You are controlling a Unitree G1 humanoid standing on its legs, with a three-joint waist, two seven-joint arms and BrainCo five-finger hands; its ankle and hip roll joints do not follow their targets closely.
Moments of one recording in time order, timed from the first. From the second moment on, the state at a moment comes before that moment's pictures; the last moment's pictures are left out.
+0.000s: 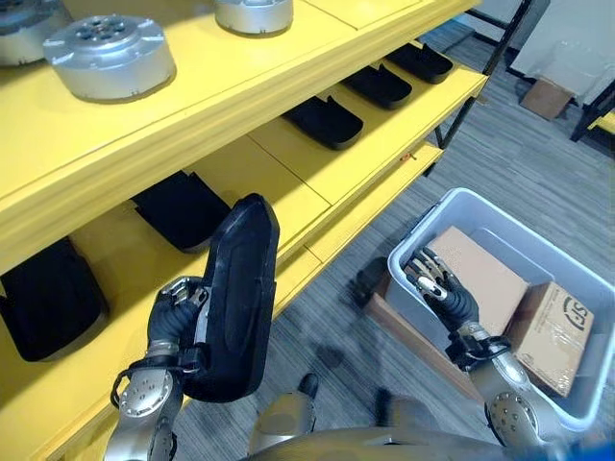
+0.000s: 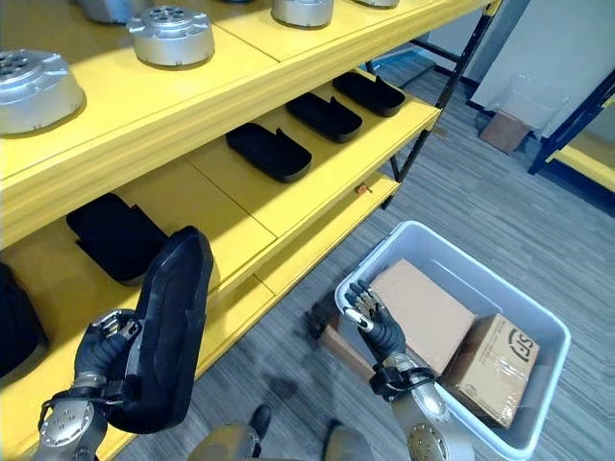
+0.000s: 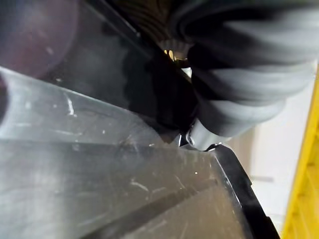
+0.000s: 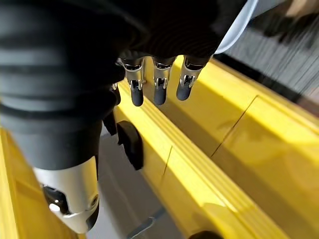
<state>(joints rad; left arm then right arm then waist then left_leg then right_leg) 0.38 0.36 0.13 -0.09 -0.36 -0.05 0.11 0.26 -0.32 0.14 -0.12 0.75 0.08 0.12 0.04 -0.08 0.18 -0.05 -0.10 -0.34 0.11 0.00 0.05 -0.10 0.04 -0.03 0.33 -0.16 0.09</state>
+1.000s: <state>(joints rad) 0.36 0.22 0.04 -0.10 -0.40 -0.04 0.11 0.33 -0.44 0.01 -0.14 0.77 0.08 0.07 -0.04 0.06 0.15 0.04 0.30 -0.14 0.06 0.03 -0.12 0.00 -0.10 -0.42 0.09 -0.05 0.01</state>
